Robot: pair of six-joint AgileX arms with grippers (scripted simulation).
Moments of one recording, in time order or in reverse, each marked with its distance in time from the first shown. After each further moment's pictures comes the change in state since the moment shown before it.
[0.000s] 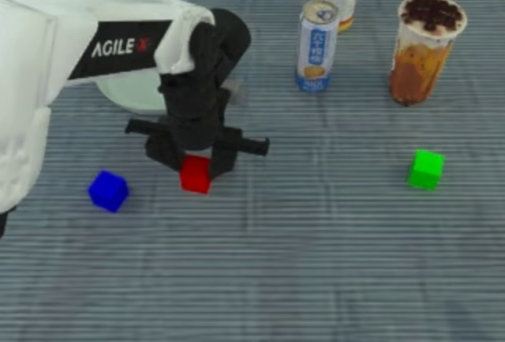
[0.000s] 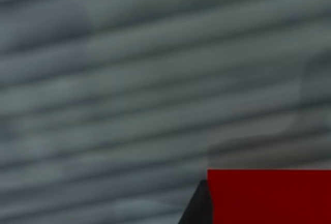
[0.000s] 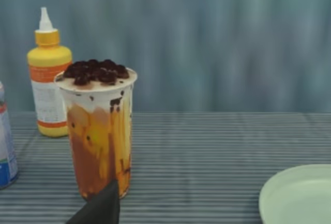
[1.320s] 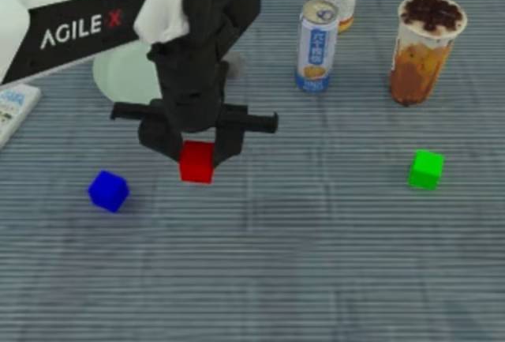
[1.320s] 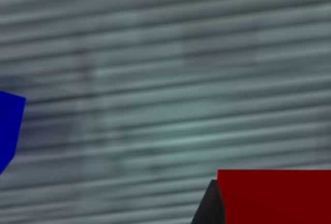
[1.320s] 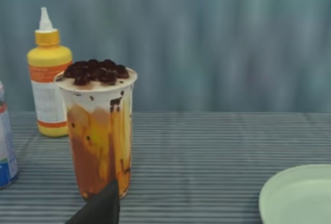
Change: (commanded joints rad) left arm -0.062 -0.252 0.003 -0.217 -0.018 -0.148; right arm 0.000 0.000 0.000 0.000 0.000 0.000
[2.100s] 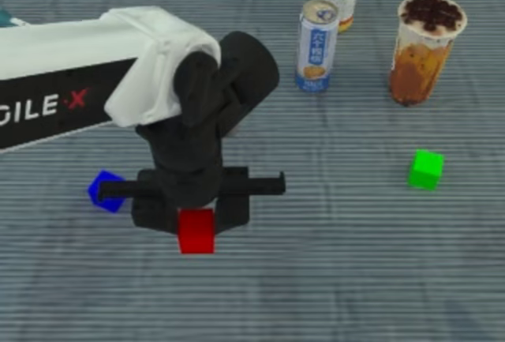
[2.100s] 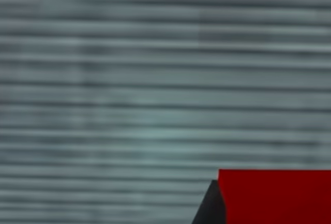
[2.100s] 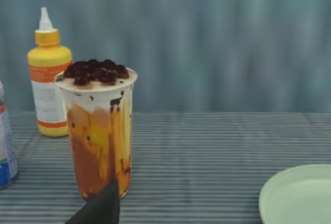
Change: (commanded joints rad) left arm -0.149 -0.272 -0.346 0.059 -0.011 -0.313; right arm 0.000 0.000 0.000 0.000 0.000 0.000
